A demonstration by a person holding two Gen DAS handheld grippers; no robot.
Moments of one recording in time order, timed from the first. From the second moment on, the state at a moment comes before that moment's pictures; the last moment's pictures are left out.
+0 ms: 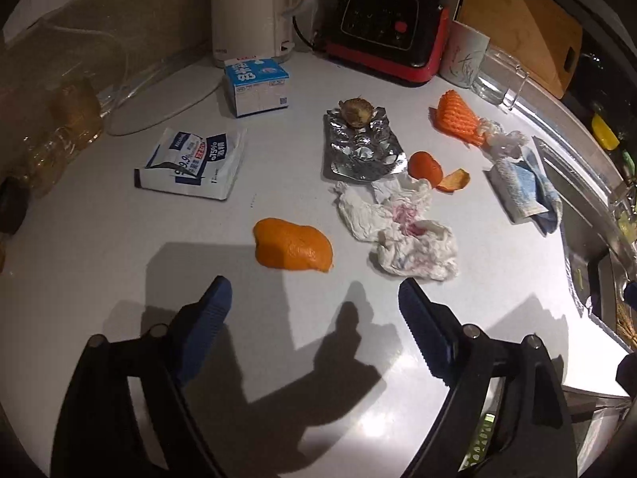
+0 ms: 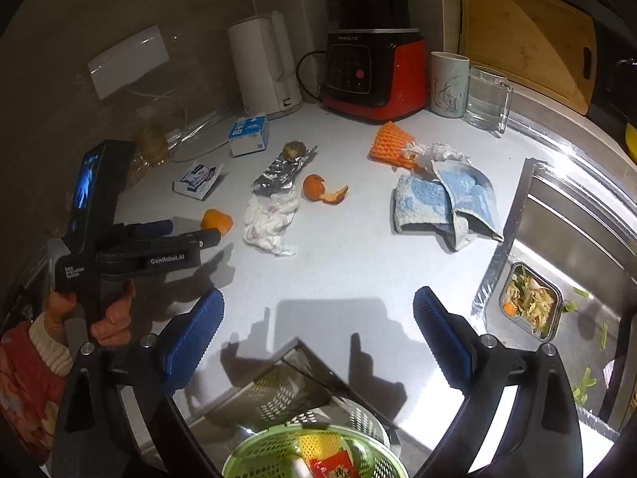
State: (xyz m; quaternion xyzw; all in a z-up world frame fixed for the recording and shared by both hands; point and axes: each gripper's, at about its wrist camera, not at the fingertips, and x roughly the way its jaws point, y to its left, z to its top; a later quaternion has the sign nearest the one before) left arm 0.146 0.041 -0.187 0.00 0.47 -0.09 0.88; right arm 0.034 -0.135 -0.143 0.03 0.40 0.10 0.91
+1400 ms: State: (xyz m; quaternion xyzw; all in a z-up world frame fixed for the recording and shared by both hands) left arm 0.032 0.032 -0.134 -0.02 0.45 -0.20 0.87; right arm 0.033 -0.117 -0.157 0.06 0.44 0.16 0.88
